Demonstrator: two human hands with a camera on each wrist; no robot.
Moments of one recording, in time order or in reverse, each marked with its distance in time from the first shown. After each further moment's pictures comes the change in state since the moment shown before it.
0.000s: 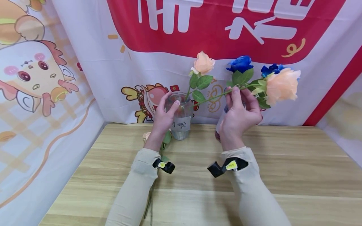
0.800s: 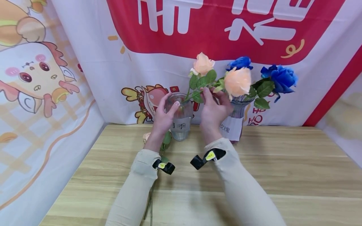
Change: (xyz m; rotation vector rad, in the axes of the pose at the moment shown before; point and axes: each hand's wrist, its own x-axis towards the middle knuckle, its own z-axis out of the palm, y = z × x) left_hand 0.000 -0.001 -0.001 0.011 0.001 -0.013; right_hand -0.018 0.050 0.025 -0.086 -0.165 0.120
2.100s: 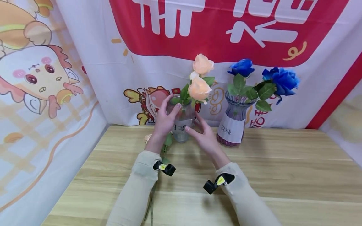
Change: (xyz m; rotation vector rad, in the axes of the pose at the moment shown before) left_hand -0.001 -0.001 0.000 0.002 -0.017 0.018; right_hand -0.010 0.040 -0.090 -0.686 -0.826 0.393
